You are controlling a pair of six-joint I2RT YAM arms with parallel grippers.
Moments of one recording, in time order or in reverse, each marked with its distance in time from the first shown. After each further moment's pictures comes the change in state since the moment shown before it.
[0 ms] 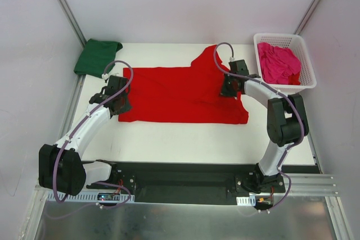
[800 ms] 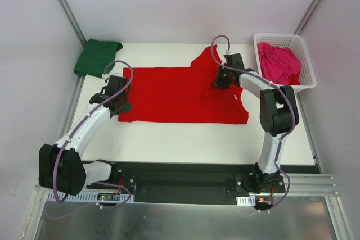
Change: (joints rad) left arm 0.000 0.001 -0.002 0.000 -0.001 0.000; right arm 0.000 0.160 0.174 0.081 -0.122 0.058
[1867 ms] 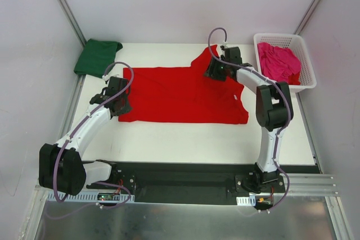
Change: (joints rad) left arm 0.000 0.001 -0.016 0.000 -0.001 0.003; right arm 0.000 0.107 0.157 0.082 -0.057 -0.034
